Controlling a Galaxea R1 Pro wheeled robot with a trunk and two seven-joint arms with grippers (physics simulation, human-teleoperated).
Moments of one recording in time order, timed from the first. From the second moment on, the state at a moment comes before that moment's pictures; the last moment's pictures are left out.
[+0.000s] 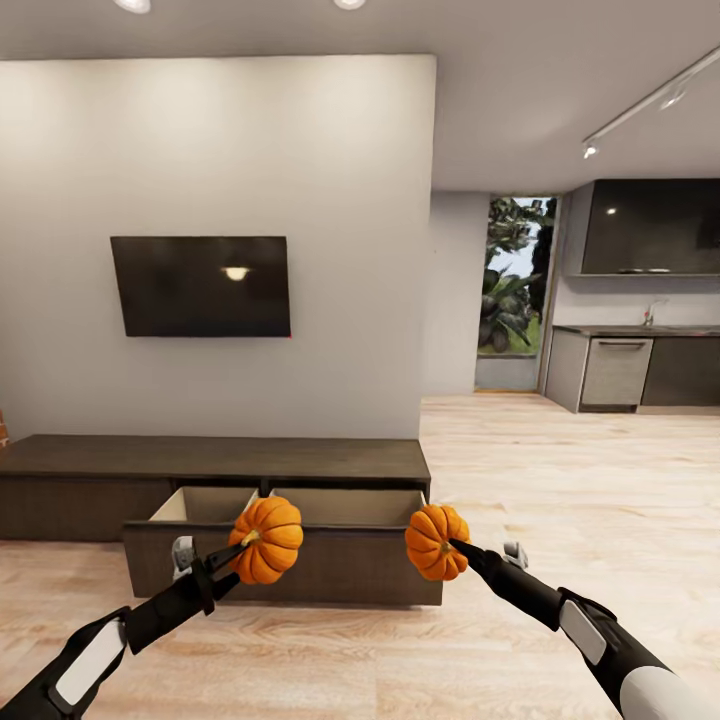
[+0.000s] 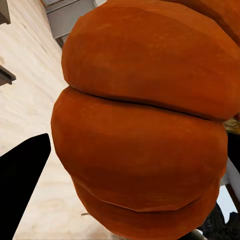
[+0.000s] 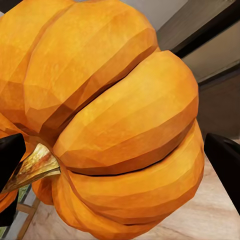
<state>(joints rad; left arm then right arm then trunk) -0.42 0.32 -0.15 -0.64 1.07 0.67 -0.97 -0.59 -0.21 0.00 -0.36 -0.67 0.36 0.91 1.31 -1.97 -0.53</state>
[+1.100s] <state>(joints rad) -0.42 0.32 -0.15 -0.65 1.07 0.67 -0.97 -0.59 -0.21 0.00 -0.36 -0.67 0.31 0.90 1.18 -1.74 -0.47</state>
